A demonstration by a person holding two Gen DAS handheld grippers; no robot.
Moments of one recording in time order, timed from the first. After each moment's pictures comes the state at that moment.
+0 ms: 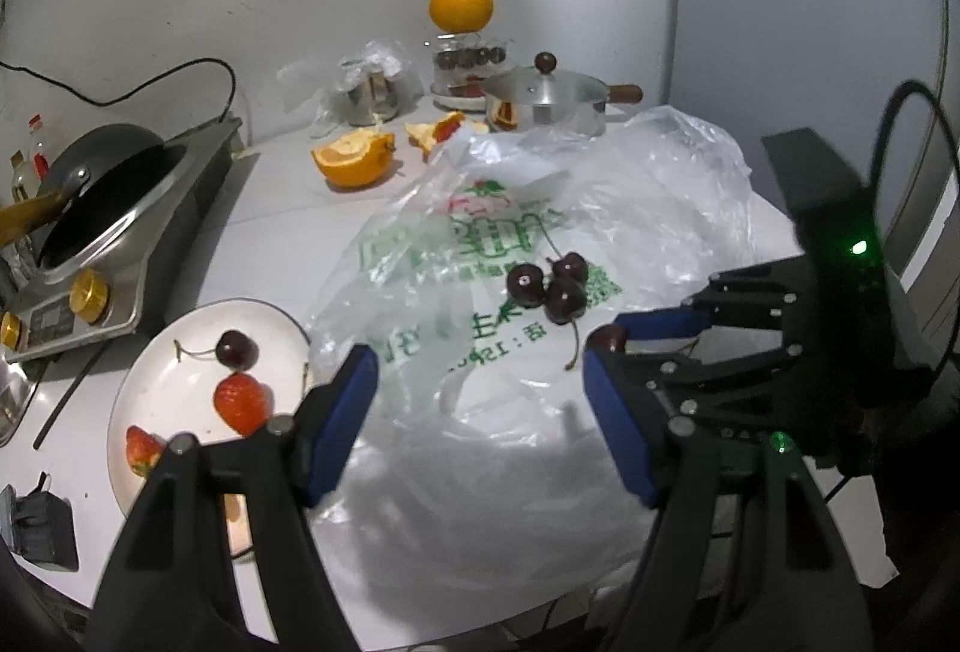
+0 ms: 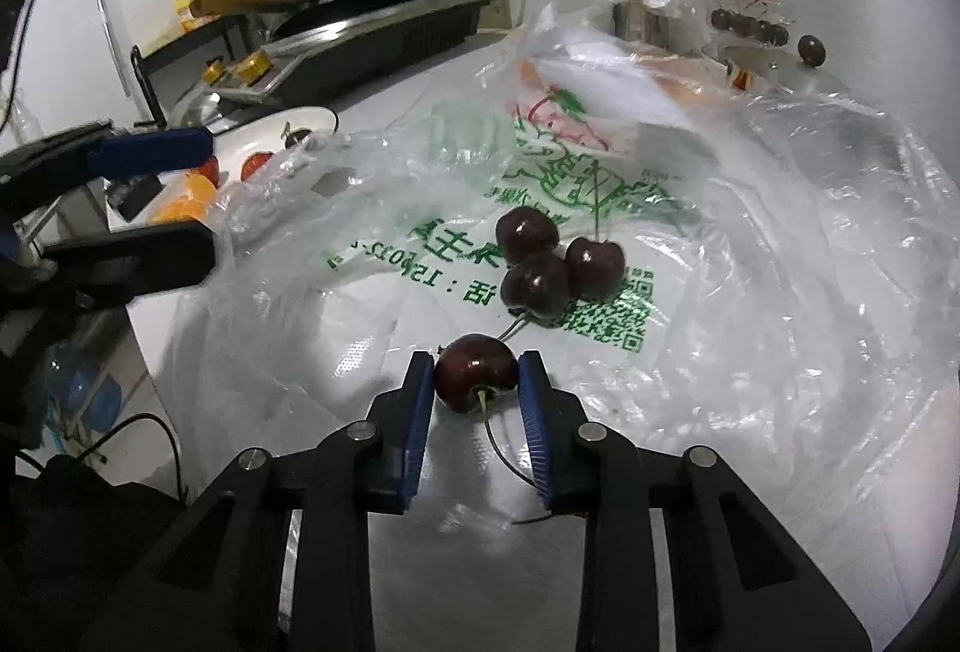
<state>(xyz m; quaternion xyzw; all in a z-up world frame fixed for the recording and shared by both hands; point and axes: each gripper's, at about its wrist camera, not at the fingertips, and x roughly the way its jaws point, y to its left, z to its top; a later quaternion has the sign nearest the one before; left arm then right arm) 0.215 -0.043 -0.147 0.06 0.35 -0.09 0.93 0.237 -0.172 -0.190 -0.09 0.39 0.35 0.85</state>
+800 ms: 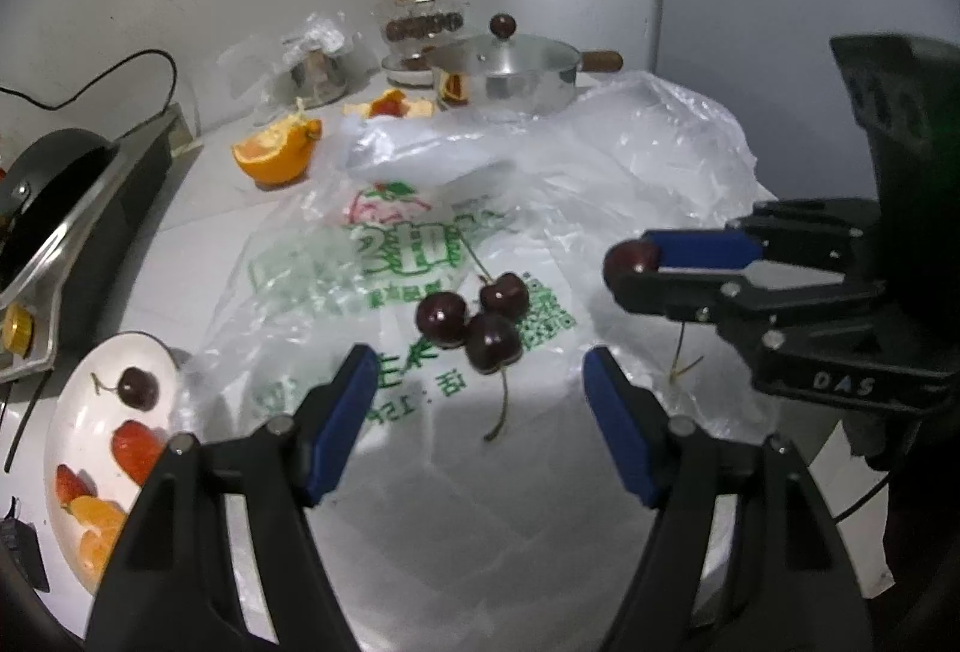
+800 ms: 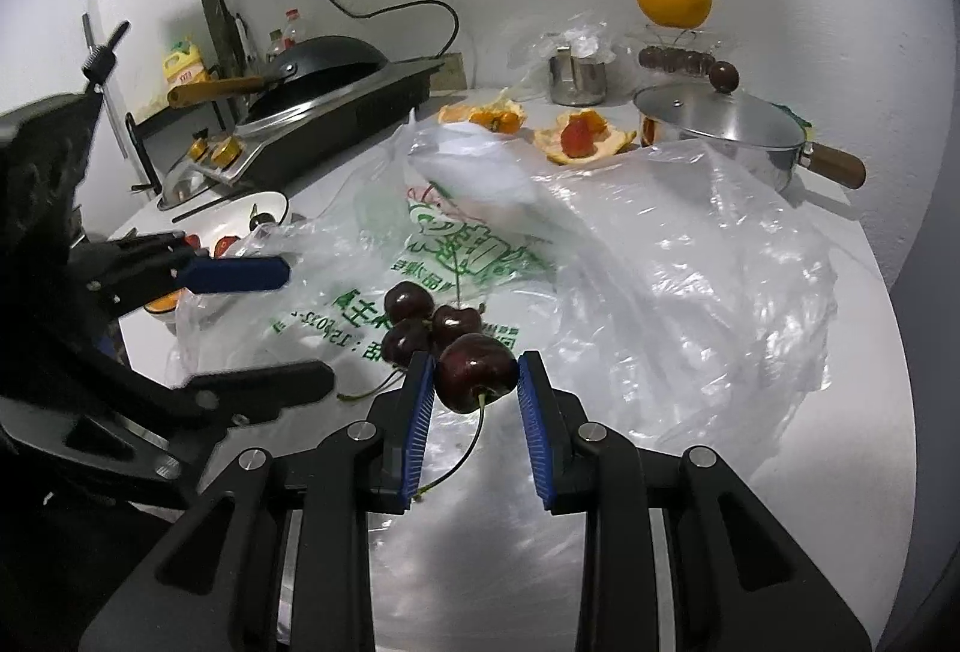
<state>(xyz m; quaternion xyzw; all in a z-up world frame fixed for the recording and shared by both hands) 0.273 -0.102 -0.174 0.06 0.39 -0.10 0.91 0.267 -0.238 -0.162 -0.05 0.35 0.34 0.87</state>
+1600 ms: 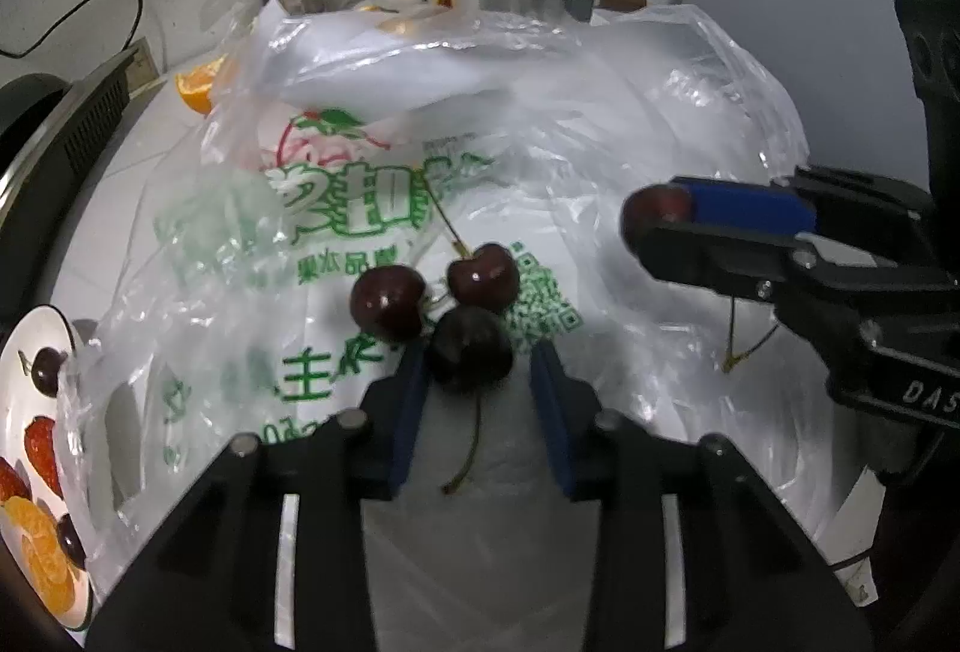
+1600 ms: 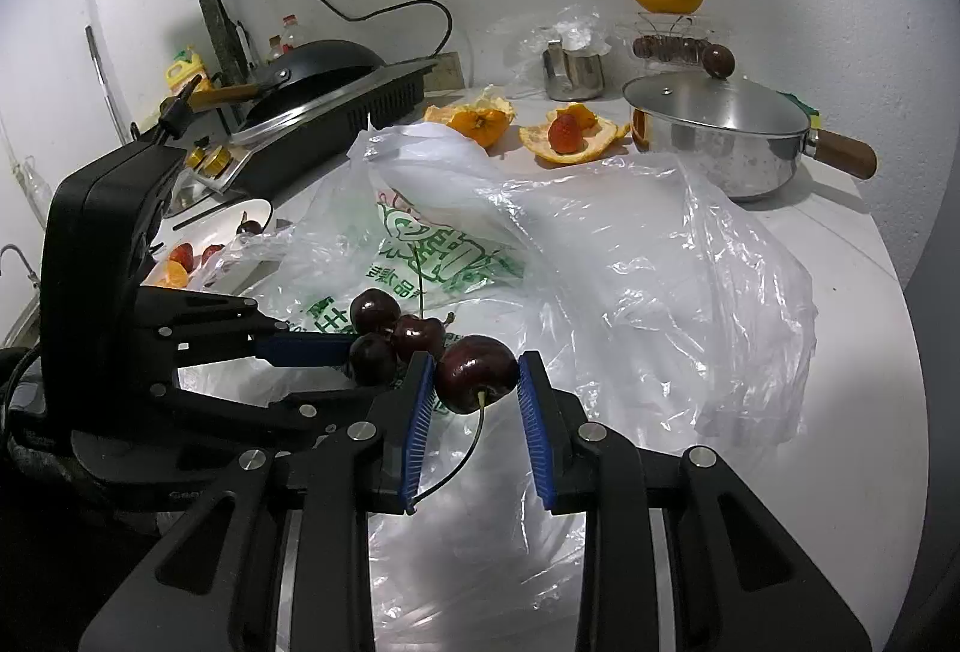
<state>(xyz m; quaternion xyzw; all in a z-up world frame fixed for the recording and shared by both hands) 0.318 -0.118 -0.218 0.03 0.45 -0.10 0.89 0.291 -0.249 -0.172 -0.03 0.36 0.35 0.86</state>
